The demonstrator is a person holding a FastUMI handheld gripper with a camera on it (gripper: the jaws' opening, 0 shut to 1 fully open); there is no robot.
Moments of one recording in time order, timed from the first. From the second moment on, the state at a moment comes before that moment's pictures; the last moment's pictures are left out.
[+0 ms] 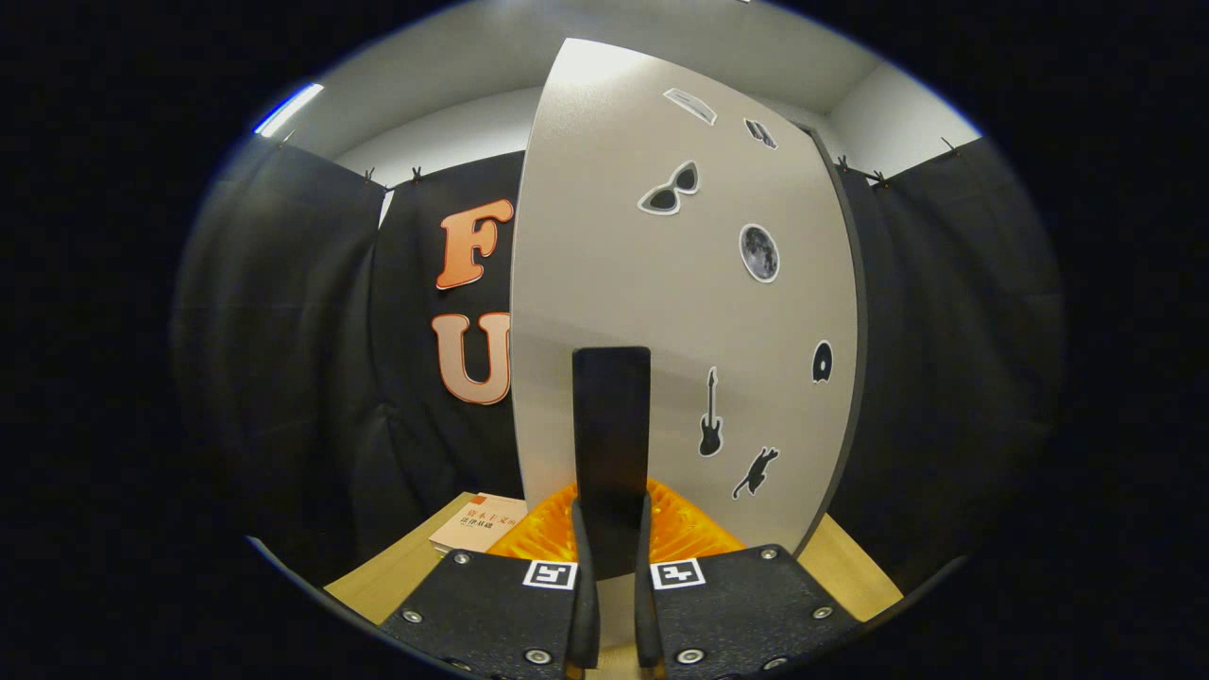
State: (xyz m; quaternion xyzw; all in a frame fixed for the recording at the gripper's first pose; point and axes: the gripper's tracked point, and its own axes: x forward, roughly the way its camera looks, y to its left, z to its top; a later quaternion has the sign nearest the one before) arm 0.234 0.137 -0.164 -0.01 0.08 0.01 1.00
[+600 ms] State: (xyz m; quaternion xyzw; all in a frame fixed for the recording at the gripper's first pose) arm 0.181 0.071 -0.156 0.02 0.07 0.05 1.00
